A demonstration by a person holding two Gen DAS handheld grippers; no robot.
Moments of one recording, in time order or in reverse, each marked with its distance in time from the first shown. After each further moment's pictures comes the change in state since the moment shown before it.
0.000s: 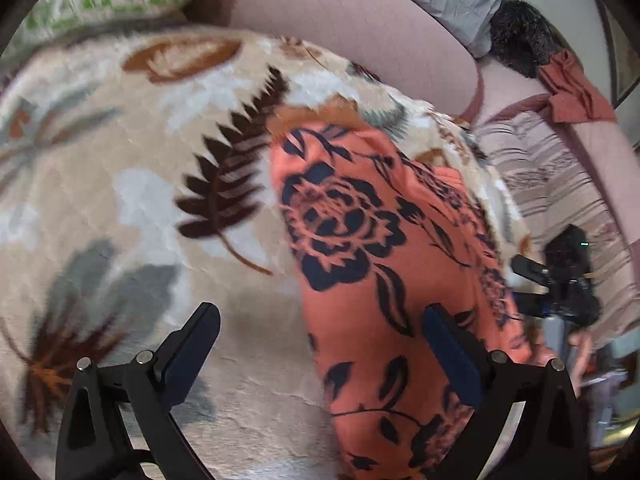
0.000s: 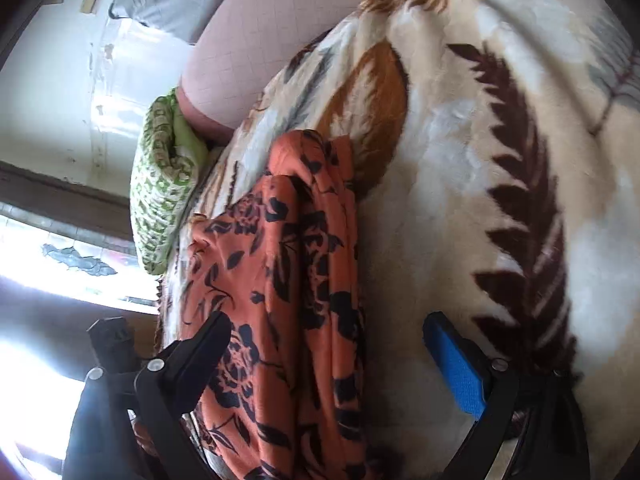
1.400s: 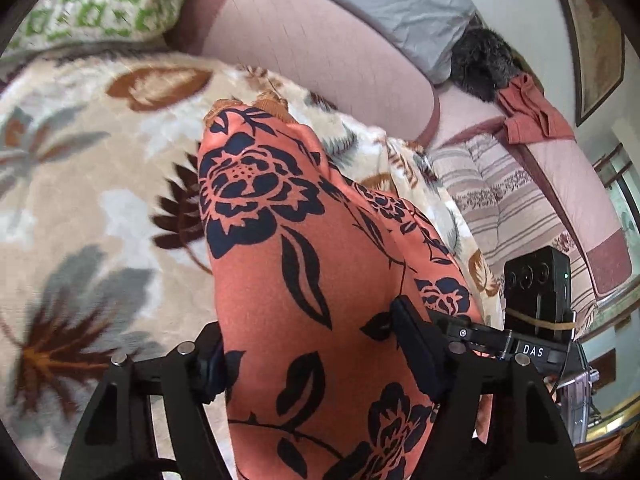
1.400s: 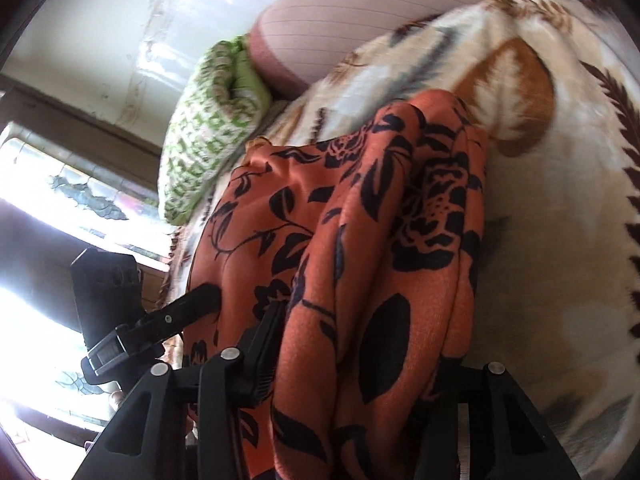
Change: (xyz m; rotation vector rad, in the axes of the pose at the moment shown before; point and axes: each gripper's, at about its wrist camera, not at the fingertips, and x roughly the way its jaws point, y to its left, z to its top) left arm -0.042 -0.015 -0.007 0.011 -0.126 -0.115; right arm 0.024 0.107 -0.070 -0.213 0.015 0.020
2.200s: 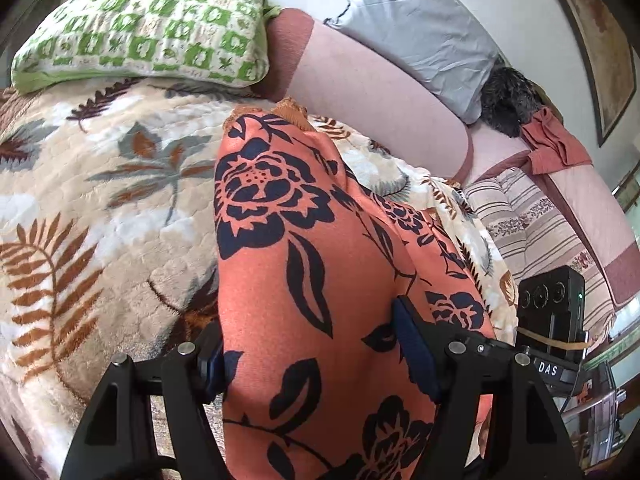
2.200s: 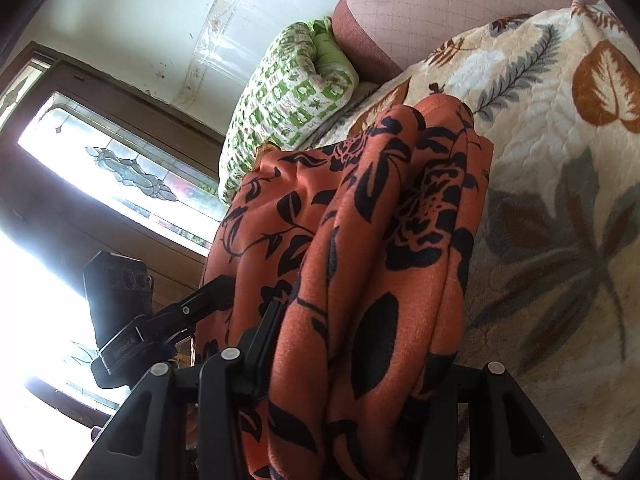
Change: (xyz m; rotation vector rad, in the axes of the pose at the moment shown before) left arm -0.095 0.058 -0.025 -0.030 -0.125 0.146; right arm 0.062 0.086 -0.033 -0.060 -0.022 0.122
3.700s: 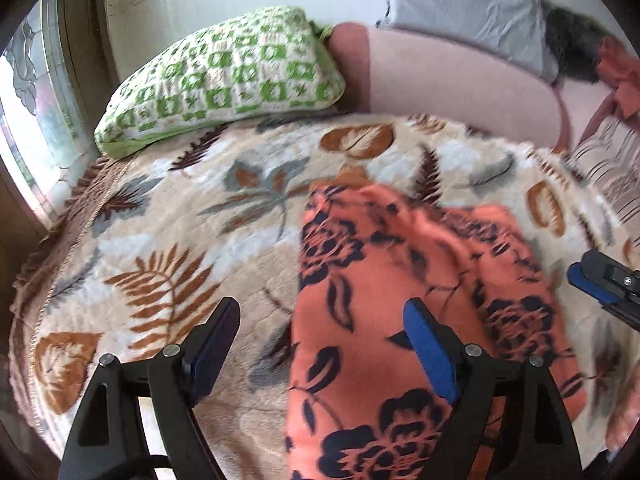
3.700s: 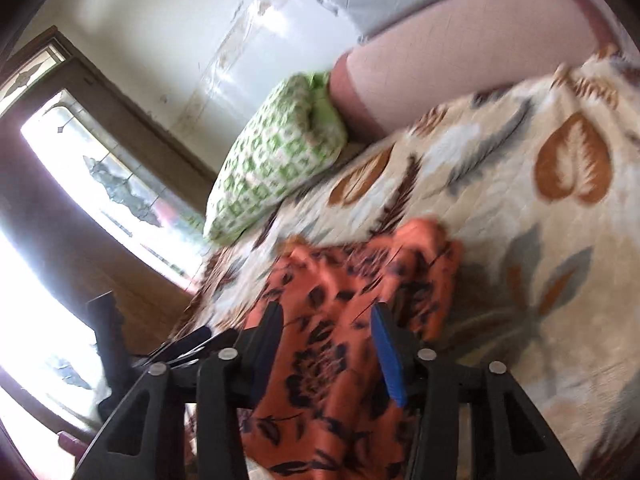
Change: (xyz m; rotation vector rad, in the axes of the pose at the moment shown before) left arm 0.006 -0.024 -0.016 0.115 -0.046 0.599; right arm -0.033 0.004 0.015 -0.093 -0.131 -0.099
